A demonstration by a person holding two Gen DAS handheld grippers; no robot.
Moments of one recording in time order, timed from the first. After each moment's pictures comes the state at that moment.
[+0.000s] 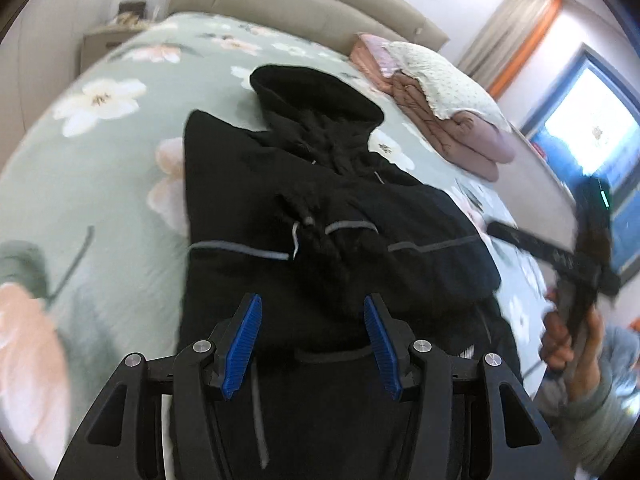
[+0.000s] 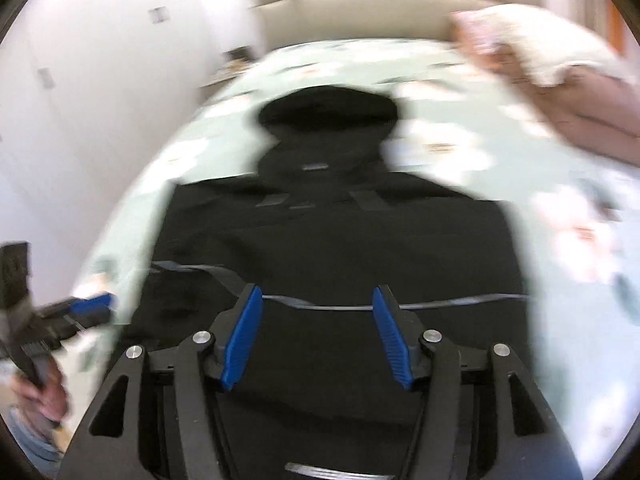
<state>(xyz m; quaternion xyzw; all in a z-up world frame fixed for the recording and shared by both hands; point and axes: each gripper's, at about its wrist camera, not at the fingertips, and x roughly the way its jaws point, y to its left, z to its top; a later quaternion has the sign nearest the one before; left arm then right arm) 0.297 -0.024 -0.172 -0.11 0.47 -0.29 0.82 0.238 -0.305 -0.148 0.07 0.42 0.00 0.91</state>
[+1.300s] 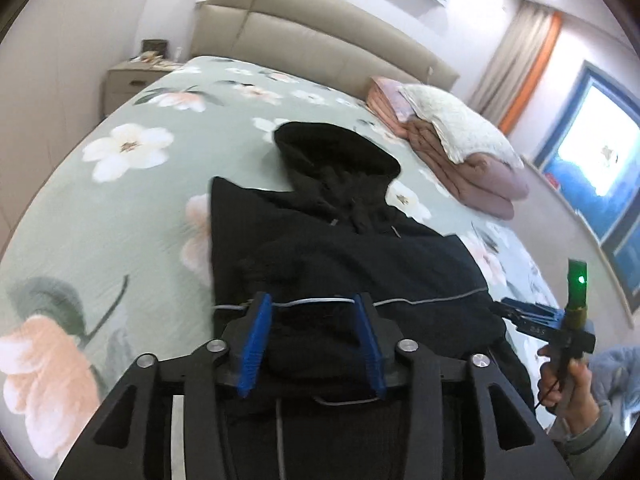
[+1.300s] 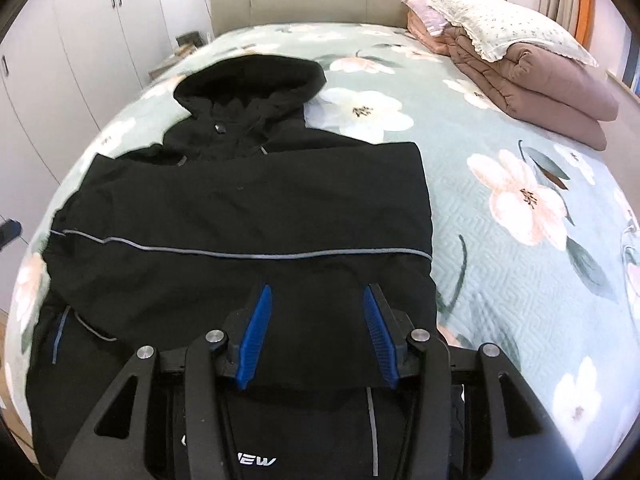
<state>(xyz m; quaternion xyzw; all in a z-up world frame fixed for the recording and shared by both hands) 0.283 -0.019 -0.144 -0.10 0.40 -0.25 0.88 0.218 -0.355 -0.188 0.04 0.45 -0.07 0.89</state>
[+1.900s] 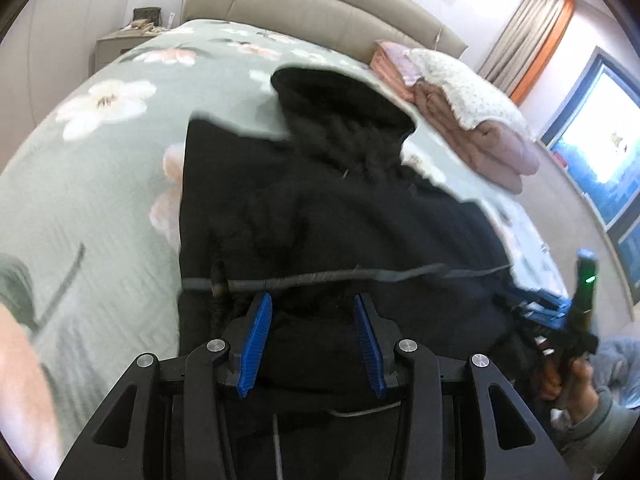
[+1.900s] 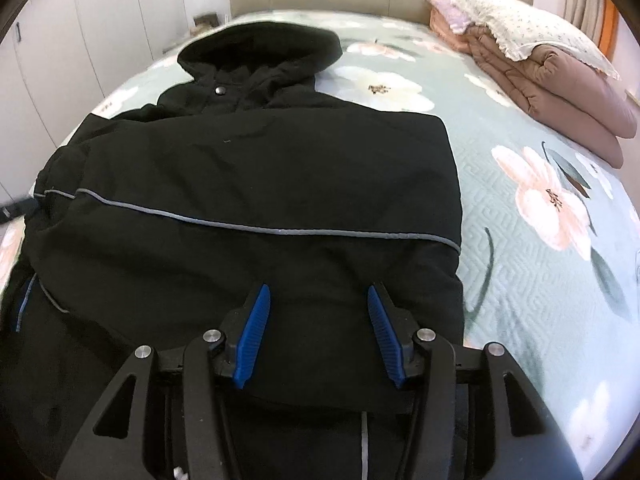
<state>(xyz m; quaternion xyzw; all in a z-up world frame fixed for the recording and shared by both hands) 0.317 -0.033 -0.182 -0.10 0.44 -0.27 0.85 0.232 -0.359 -0.225 0.01 0.47 -0.03 0.88</state>
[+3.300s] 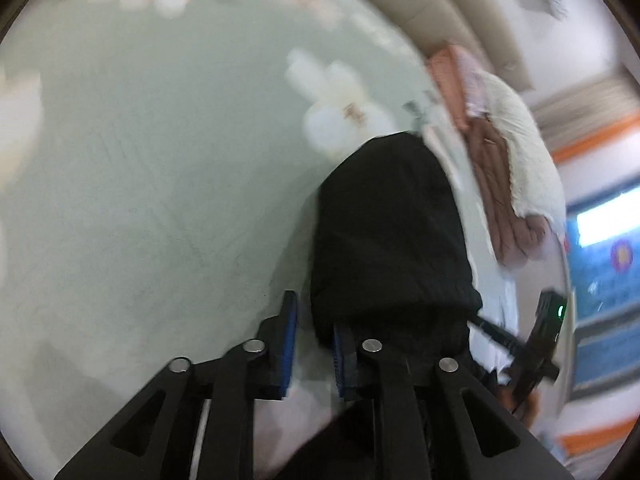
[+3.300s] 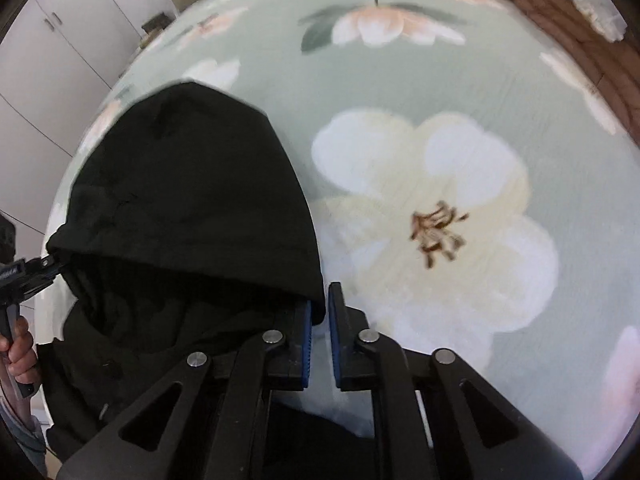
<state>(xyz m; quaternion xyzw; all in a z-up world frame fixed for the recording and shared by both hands) 0.663 -0.079 -0.251 -0.19 0.55 -0.26 0.77 0.559 -0.435 -0.234 0.14 0.53 -0.02 0.84</state>
